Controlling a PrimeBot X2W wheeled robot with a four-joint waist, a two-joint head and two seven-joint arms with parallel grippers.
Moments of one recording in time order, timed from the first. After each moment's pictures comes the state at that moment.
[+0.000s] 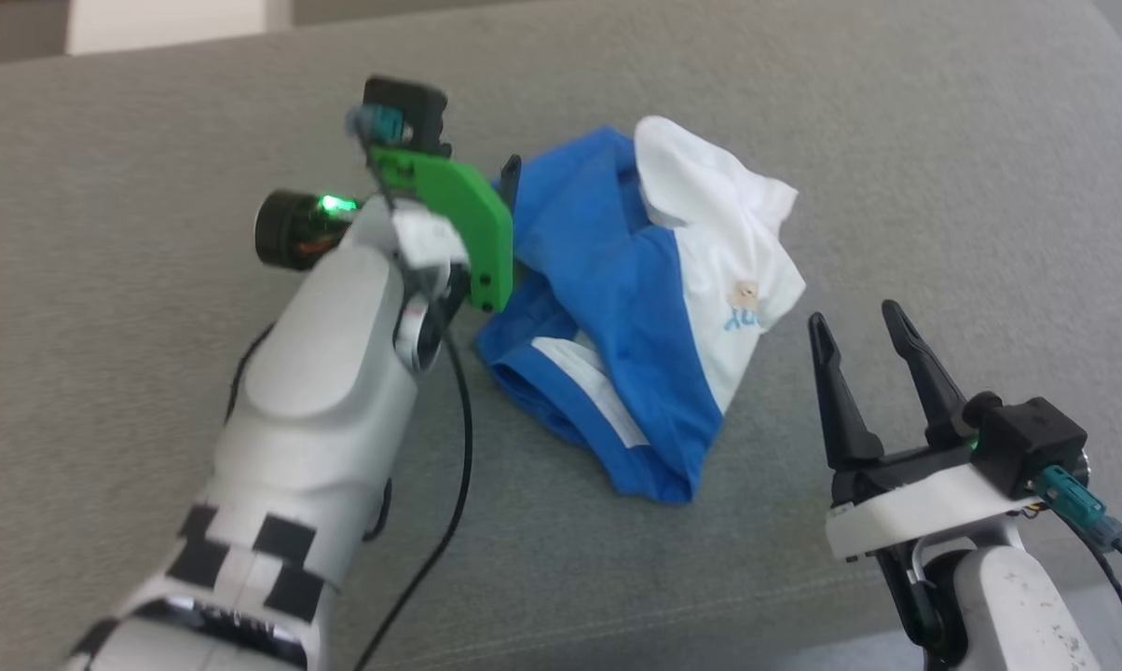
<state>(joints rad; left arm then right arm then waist) -0.88 0.06 -0.36 0.71 -0.36 -0.03 0.23 -0.15 -0.05 0.09 0.07 0.19 0.13 -0.20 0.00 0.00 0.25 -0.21</state>
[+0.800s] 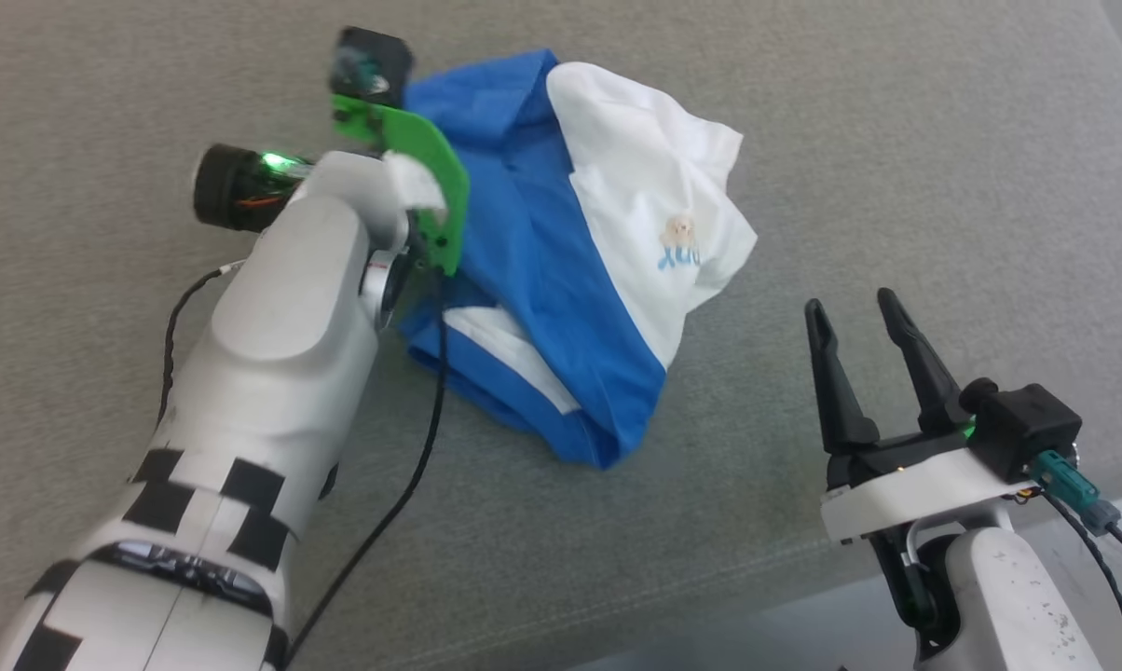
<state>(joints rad) -1.04 0.11 -0.45 0.90 -0.33 0.01 0.27 -0.21 -0.05 0.10 0.16 0.23 0.13 -0.25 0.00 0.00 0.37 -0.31</state>
